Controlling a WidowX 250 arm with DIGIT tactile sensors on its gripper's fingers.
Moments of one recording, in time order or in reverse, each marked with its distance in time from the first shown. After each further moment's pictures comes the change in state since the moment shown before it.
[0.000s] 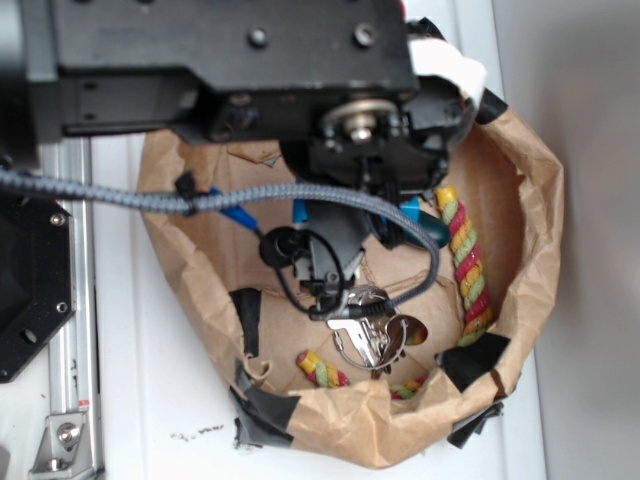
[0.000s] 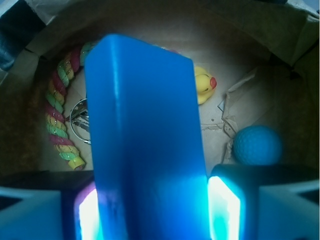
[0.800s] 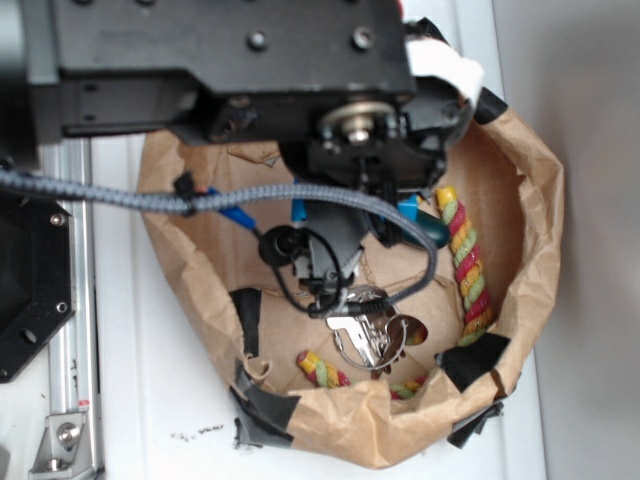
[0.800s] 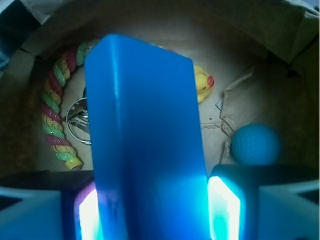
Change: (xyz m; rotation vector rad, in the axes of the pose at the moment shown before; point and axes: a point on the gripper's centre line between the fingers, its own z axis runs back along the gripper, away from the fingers) arm -0.001 0.001 -0.001 0.009 0.001 0.006
